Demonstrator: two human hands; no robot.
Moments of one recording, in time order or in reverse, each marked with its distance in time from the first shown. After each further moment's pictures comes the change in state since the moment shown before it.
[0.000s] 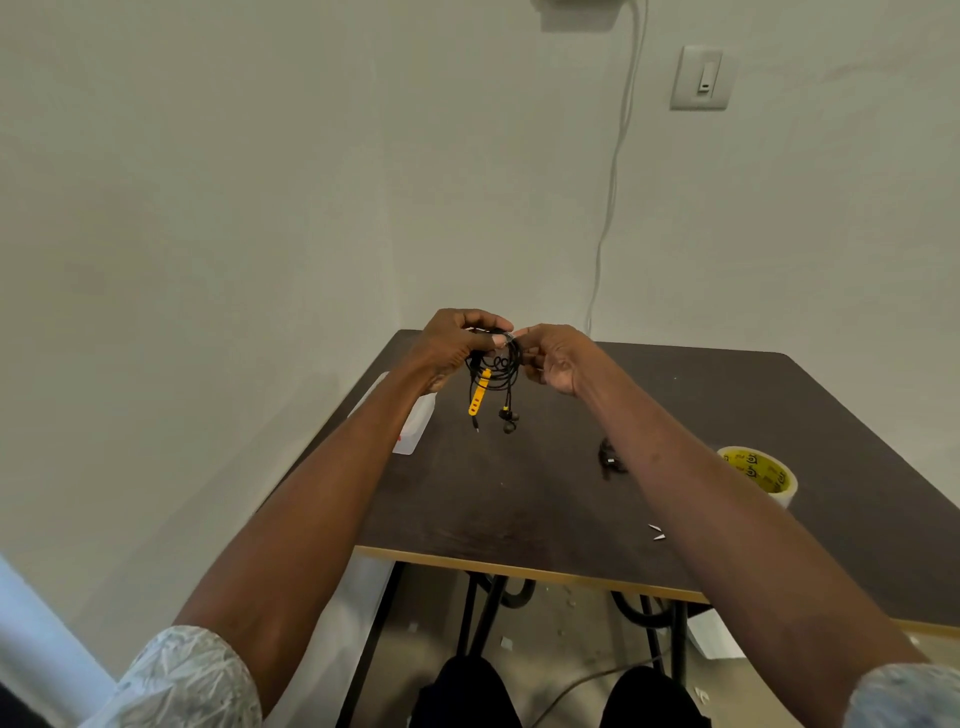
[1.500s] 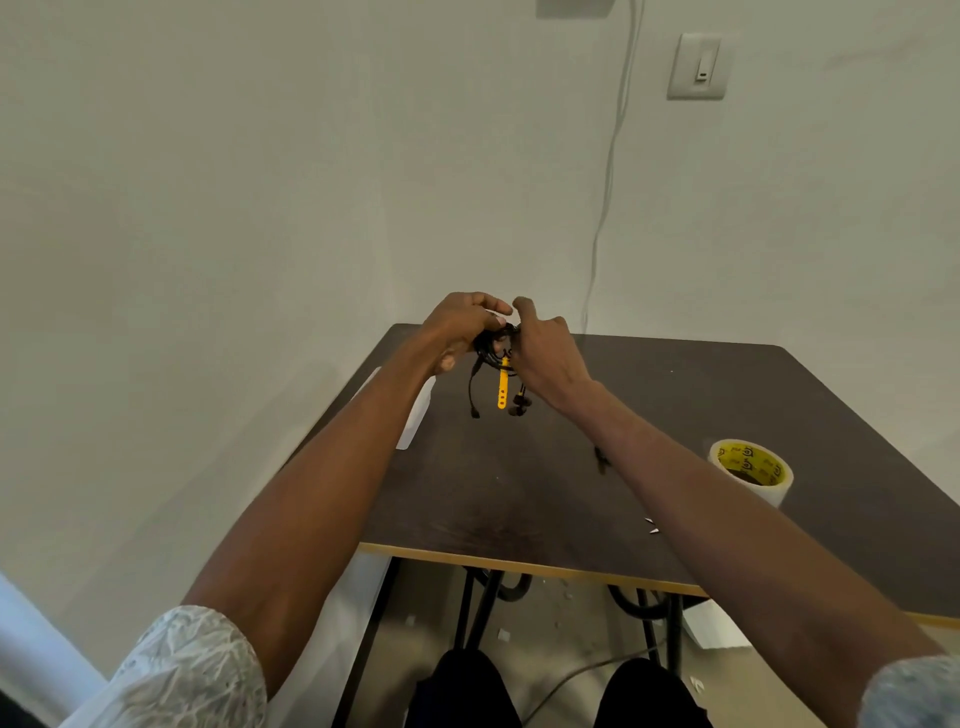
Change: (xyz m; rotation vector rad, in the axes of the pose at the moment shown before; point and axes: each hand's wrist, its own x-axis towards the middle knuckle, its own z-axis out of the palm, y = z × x) left_hand 0.018 0.015 0.013 -0.048 0.042 -0.223; right_hand 0.005 0.027 0.000 -1.248 0.319 -0.909
